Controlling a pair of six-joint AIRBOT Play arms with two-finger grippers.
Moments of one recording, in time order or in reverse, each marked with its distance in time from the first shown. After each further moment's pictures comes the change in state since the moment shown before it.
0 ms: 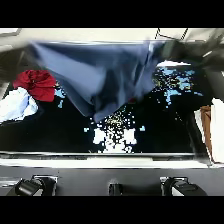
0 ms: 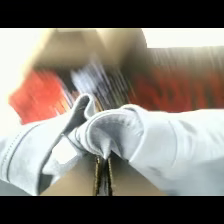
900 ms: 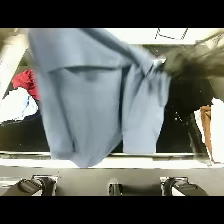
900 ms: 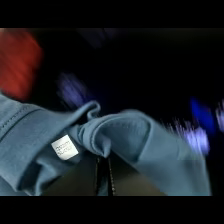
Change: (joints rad) left arm -0.056 -0.373 0.179 0.011 0.306 0.348; right arm 0.000 -0.074 -0.070 -0.195 0.295 0.155
